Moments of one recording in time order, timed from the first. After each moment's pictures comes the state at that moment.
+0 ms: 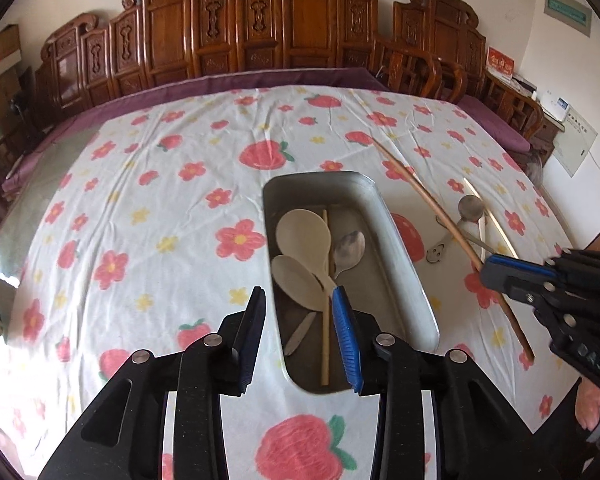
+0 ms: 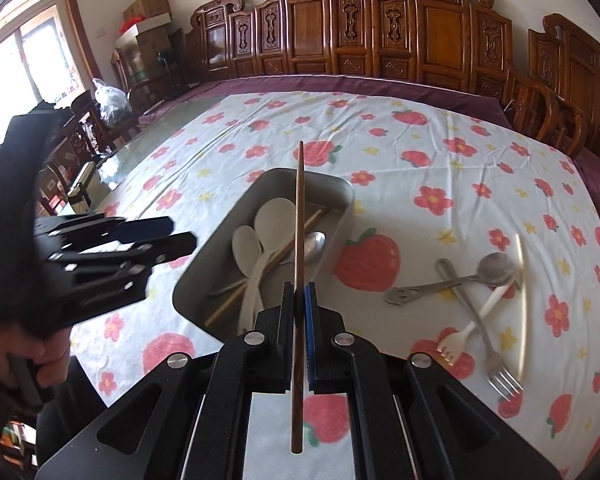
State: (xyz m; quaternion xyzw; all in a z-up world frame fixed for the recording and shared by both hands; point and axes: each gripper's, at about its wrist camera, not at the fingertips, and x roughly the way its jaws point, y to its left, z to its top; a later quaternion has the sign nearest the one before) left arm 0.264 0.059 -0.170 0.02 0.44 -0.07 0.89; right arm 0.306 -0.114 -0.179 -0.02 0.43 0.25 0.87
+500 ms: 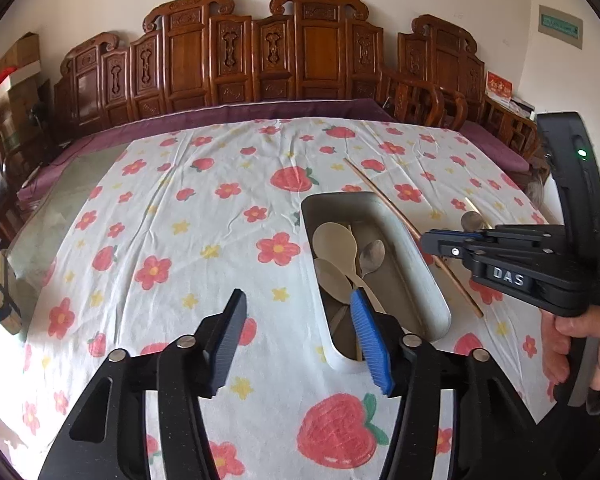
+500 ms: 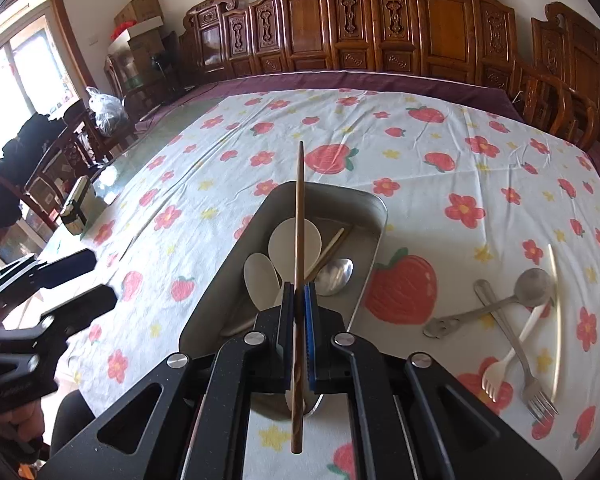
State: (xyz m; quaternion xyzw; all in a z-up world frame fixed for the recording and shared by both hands) left arm 0.227 0.093 -0.149 0.02 0.39 -0.06 0.92; right arm 0.343 -0.076 -0.194 0.00 0.44 0.24 0.86
